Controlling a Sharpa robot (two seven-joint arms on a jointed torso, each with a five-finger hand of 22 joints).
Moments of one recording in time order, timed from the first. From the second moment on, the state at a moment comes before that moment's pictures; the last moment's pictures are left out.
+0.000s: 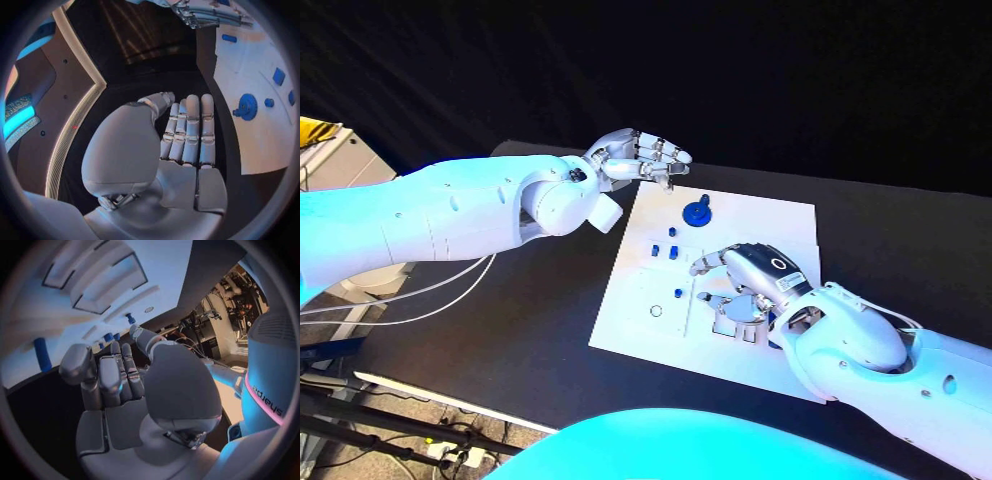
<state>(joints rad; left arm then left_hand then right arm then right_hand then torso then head) 1.20 -0.95 -0.02 1.47 -0.20 -0.06 0.31 1.46 -0.22 0.51 0.10 0.28 0.90 0.19 0.29 0.32 1.02 0.12 0.34 0.18 0.98 0.06 1.04 0.42 0.17 0.82 0.16 0.85 0.69 1.08 -0.67 -0.14 1.69 -1.70 -0.49 -0.17 1.34 -0.23 0.48 0.04 0.06 0.96 0.11 0.15 0.37 0.99 0.11 0.15 0.13 1.40 0.02 1.28 1.02 0.09 1.40 0.12 0.99 1.30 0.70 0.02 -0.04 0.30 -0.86</state>
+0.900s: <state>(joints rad) 1.20 -0.95 -0.03 1.46 -0.20 -0.06 0.31 1.46 -0.22 0.51 0.10 0.28 0.90 0.19 0.29 0.32 1.02 0.12 0.34 0.18 0.98 0.06 1.04 0.42 0.17 0.82 0.16 0.85 0.69 1.20 -0.76 -0.13 1.61 -1.60 -0.35 -0.21 1.46 -0.22 0.33 0.15 0.06 0.93 0.11 0.10 0.35 0.91 0.11 0.26 0.10 1.40 0.02 1.30 1.00 0.09 1.41 0.12 0.99 1.30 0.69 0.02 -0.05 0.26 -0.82</state>
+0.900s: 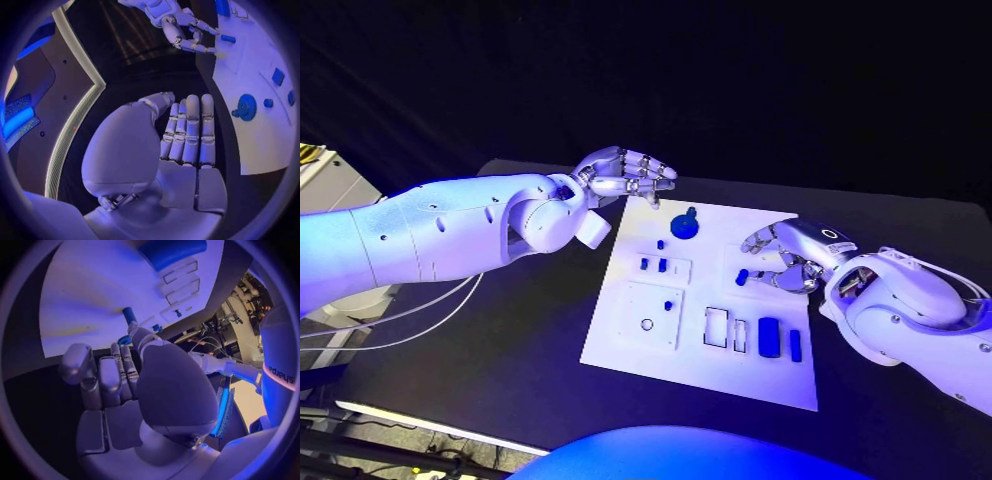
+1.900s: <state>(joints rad) 1.20 -0.95 -0.03 1.46 -0.20 -0.06 0.31 1.45 -0.21 0.51 0.10 0.28 0.90 0.19 0.29 0.32 1.02 0.12 0.34 0.18 0.98 0.06 1.04 0.42 0.17 0.82 0.16 0.85 0.70 1.20 -0.72 -0.14 1.58 -1.64 -0.28 -0.20 1.44 -0.23 0.52 0.18 0.06 1.06 0.13 0.14 0.36 1.11 0.07 0.23 0.07 1.46 0.00 1.36 1.11 0.09 1.46 0.09 1.15 1.31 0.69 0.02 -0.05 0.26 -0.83</state>
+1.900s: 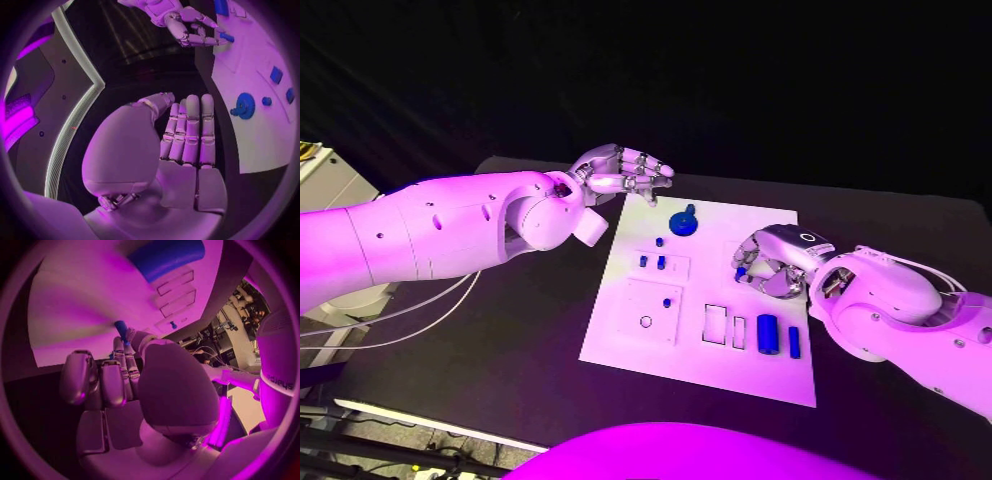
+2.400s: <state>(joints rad) 1.20 -0.95 -0.03 1.46 -0.19 -0.05 0.30 1.45 -0.21 0.51 0.10 0.28 0.90 0.19 0.29 0.31 1.02 0.12 0.34 0.18 0.98 0.06 1.04 0.42 0.17 0.82 0.16 0.85 0.69 1.19 -0.70 -0.15 1.56 -1.64 -0.28 -0.20 1.42 -0.24 0.53 0.18 0.06 1.07 0.12 0.14 0.37 1.13 0.07 0.22 0.07 1.47 0.00 1.36 1.12 0.09 1.46 0.09 1.15 1.31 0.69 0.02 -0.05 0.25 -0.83</state>
